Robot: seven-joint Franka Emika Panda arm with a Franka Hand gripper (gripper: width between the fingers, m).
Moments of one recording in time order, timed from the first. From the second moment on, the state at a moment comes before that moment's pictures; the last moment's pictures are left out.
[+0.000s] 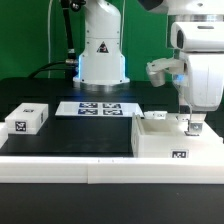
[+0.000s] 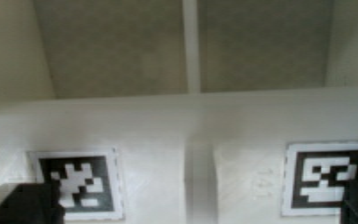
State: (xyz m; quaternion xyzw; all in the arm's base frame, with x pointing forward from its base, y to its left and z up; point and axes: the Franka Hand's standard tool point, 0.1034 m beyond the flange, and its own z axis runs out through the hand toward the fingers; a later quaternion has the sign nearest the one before) arm 0.574 0.110 0.062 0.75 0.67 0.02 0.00
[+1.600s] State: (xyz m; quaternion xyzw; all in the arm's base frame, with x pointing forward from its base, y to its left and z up) arm 0.449 0.101 0.072 0.76 0.65 0.01 0.00
